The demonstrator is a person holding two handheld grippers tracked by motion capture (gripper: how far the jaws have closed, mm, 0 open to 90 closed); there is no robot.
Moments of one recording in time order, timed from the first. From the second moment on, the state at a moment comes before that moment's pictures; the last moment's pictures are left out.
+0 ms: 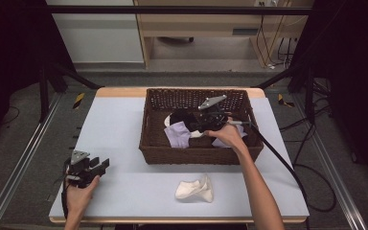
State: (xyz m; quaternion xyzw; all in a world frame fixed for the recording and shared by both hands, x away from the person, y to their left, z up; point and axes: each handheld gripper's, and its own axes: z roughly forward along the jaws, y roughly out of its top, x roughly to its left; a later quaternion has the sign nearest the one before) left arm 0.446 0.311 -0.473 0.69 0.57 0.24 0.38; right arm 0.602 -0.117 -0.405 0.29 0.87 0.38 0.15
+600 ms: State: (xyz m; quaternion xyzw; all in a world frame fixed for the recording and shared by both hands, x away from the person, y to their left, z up) left arm 0.446 0.311 -0.474 0.69 0.57 0.24 0.38; right arm 0.609 -0.114 -0.432 0.27 0.91 0.28 0.14
